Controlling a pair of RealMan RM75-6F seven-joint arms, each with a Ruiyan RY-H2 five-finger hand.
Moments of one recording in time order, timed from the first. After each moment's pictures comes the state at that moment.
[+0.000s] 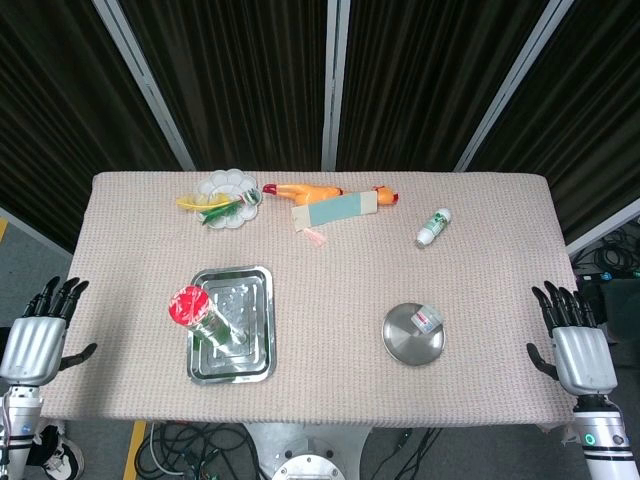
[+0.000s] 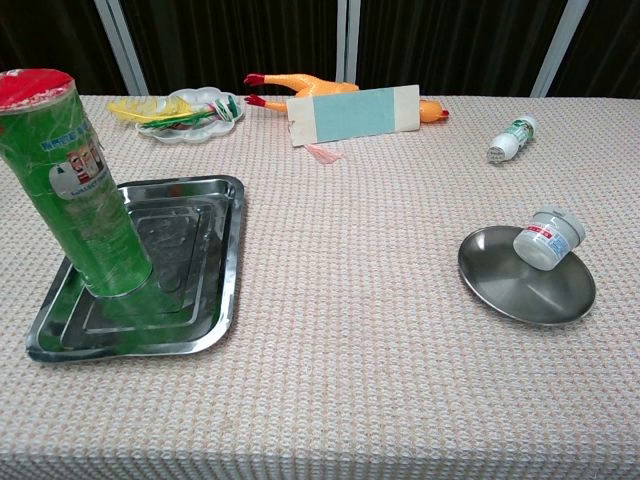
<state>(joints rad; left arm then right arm) -0.12 -1.18 -0.05 -1.58 1.48 1.47 0.16 0.11 -1.16 0.06 -1.62 -1.47 1.43 -0.16</state>
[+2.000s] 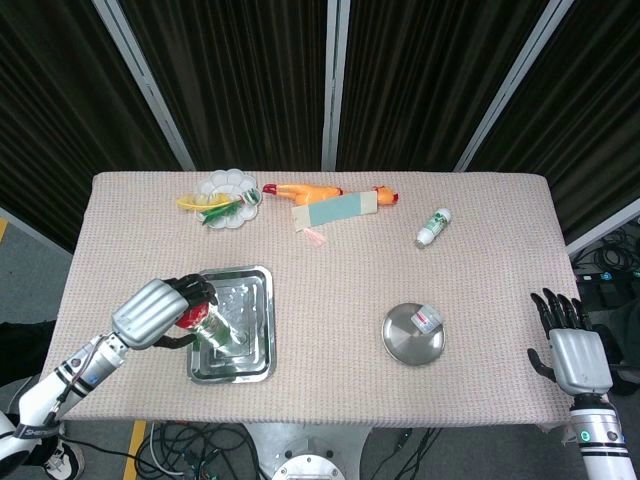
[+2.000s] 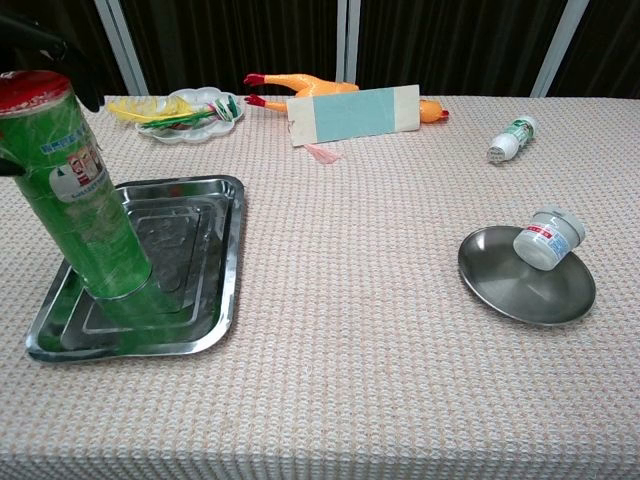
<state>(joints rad) -0.55 -0.97 -0.05 -1.81 1.73 1.06 -0.09 0.12 -1.16 0.05 -1.62 -1.39 1.36 -0.21</state>
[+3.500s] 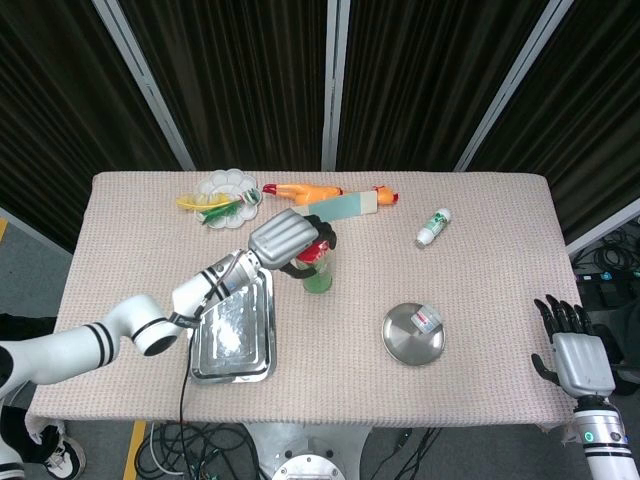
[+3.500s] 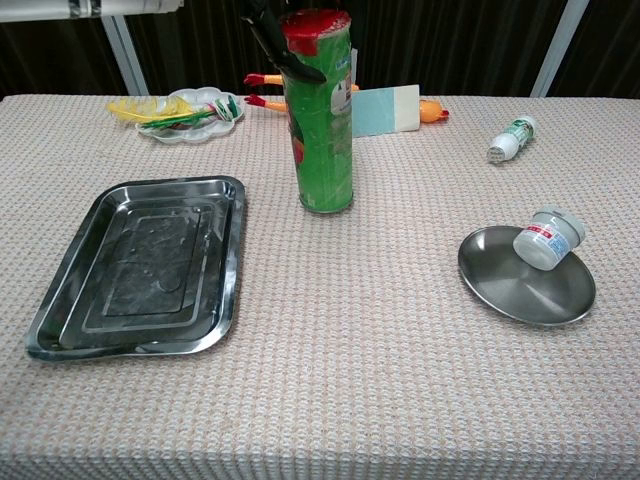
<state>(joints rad) -1.11 -1.43 -0.28 -1.33 1.49 0.72 -0.23 0.12 -1.19 0.04 -1.54 -1.38 1.32 -0.15</state>
